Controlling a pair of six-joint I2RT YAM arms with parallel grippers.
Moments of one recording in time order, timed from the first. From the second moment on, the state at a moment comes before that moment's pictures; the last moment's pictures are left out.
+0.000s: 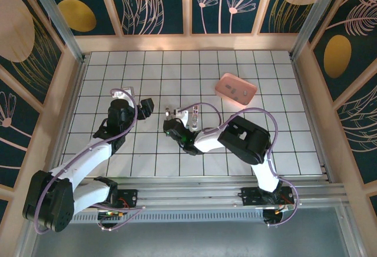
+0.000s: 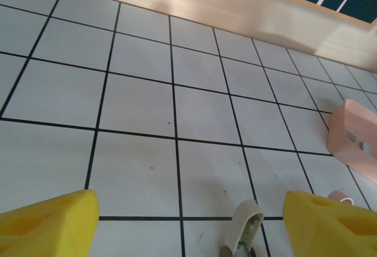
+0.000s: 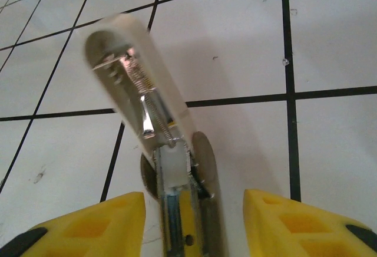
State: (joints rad) left arm -0.36 1.11 0.54 0.17 -0.09 -0.43; right arm 1.07 2.05 1.01 0.40 0.50 0.82
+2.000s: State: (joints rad) left arm -0.40 1.66 0.53 0.50 0.34 -0.63; right arm 0.56 1.79 0.62 0.64 -0.29 0.94
